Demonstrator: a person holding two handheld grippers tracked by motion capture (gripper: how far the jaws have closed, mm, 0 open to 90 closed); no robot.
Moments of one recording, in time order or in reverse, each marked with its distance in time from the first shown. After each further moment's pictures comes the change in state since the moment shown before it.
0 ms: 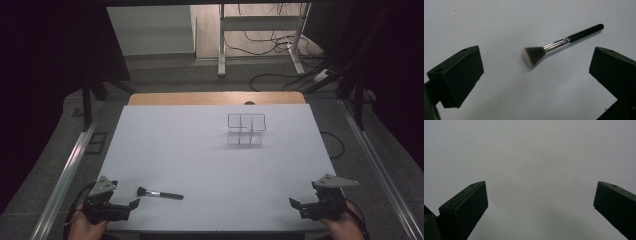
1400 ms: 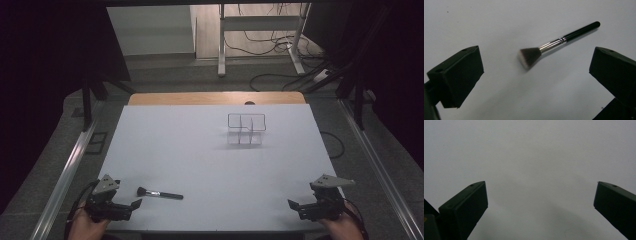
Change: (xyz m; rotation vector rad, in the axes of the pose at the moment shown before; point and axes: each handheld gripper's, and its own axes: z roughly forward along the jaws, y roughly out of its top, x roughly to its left) left arm -0.003 0.007 0.003 0.030 -0.021 0.034; right arm 0.001 0.000 0.004 0.030 0.020 -0.012
